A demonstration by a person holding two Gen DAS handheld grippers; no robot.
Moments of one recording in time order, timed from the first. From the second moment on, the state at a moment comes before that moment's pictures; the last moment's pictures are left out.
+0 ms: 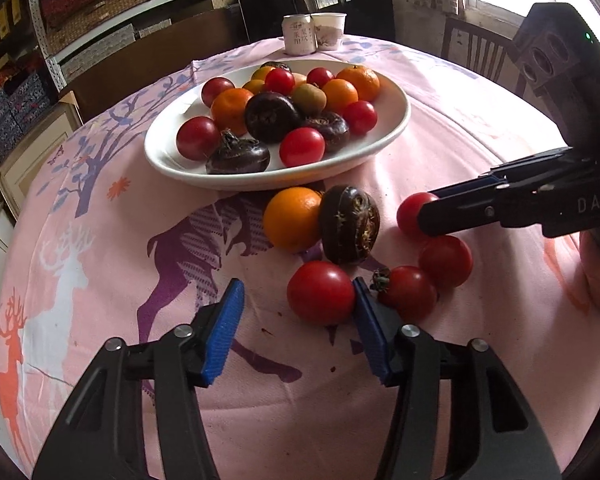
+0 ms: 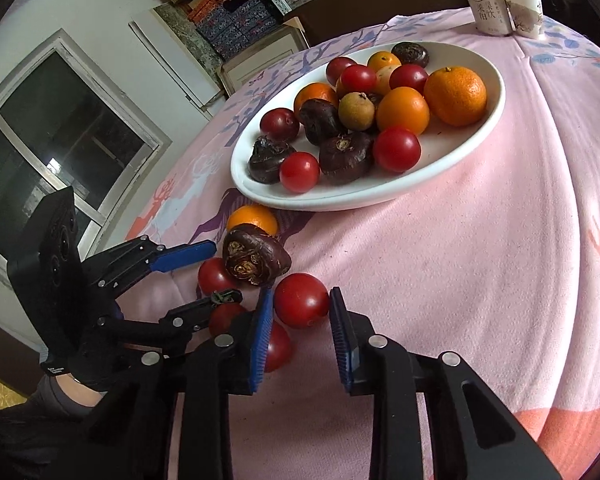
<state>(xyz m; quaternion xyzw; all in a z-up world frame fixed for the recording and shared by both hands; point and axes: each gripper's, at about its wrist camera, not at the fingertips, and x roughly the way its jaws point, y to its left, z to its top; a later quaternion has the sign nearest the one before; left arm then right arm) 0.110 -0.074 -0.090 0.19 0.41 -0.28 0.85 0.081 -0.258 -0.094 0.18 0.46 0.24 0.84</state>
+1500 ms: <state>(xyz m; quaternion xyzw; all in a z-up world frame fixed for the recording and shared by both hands) 0.117 -0.069 -0.092 0.14 0.42 -0.31 0.84 0.079 -0.291 -0.035 0.21 0.36 0.20 0.89</state>
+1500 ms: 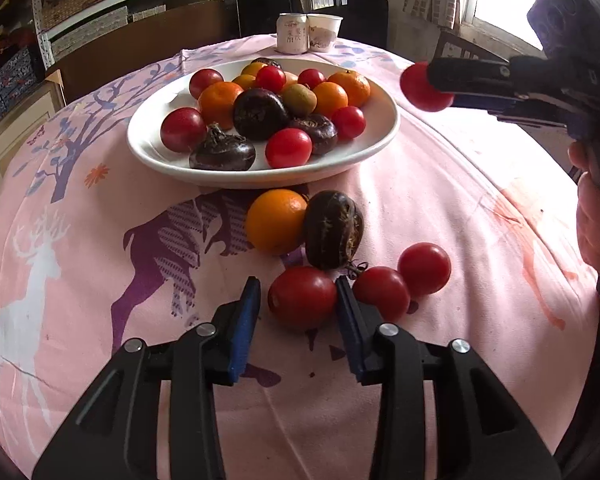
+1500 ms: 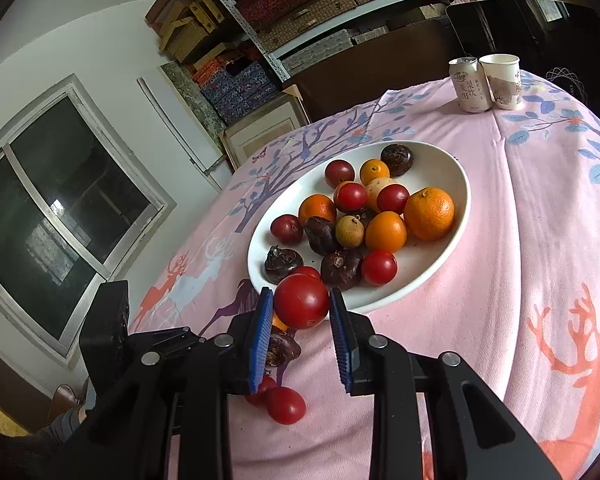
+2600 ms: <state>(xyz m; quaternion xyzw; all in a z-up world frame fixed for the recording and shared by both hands) 0.128 -0.065 -0.035 0.14 0.36 -0.27 0.88 0.090 -0.266 -0.036 0.11 0.40 0.18 0.89</state>
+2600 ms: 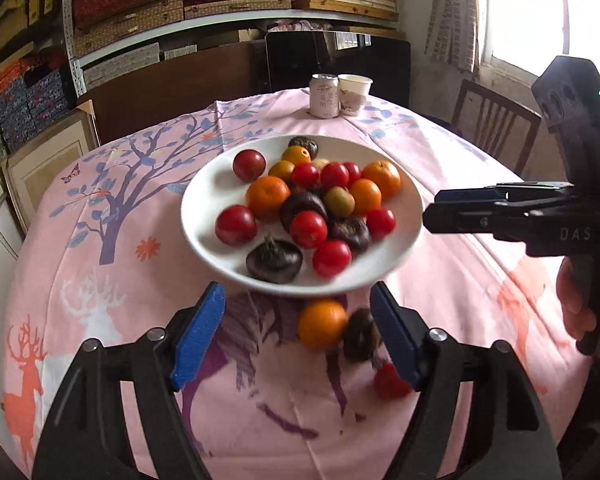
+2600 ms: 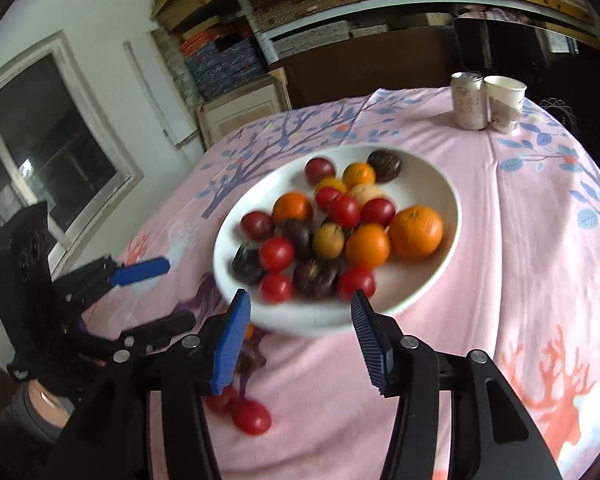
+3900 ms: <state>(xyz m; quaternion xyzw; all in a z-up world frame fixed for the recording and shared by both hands) 0.096 -0.078 -0.019 0.11 0.37 -0.26 0.88 0.063 -0.290 -0.028 0.16 0.38 0.21 0.89</state>
